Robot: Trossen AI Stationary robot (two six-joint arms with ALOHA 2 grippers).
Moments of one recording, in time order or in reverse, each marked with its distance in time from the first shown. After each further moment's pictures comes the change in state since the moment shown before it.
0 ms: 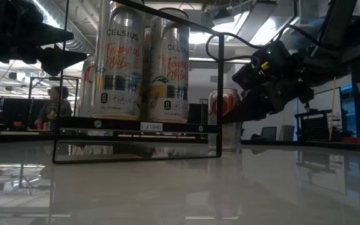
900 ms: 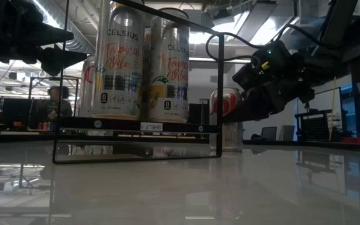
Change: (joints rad) left arm 0.000 0.000 0.000 0.000 0.000 0.000; right arm 0.001 0.000 -0.001 -0.007 0.008 -0.001
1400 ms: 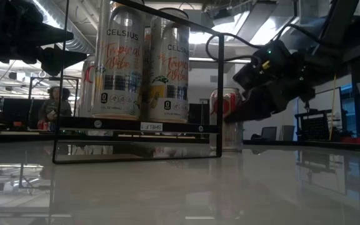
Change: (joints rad) left arm 0.000 0.000 0.000 0.000 0.000 0.000; right arm 0.000 -0.026 0.000 -0.046 -0.010 -0.005
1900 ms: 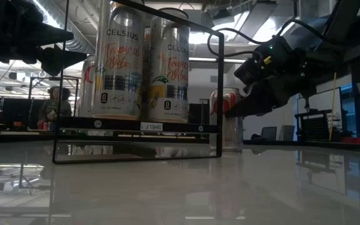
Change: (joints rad) left arm 0.000 0.000 0.000 0.000 0.000 0.000; right arm 0.000 -0.039 0.000 -0.025 -0.001 0.003
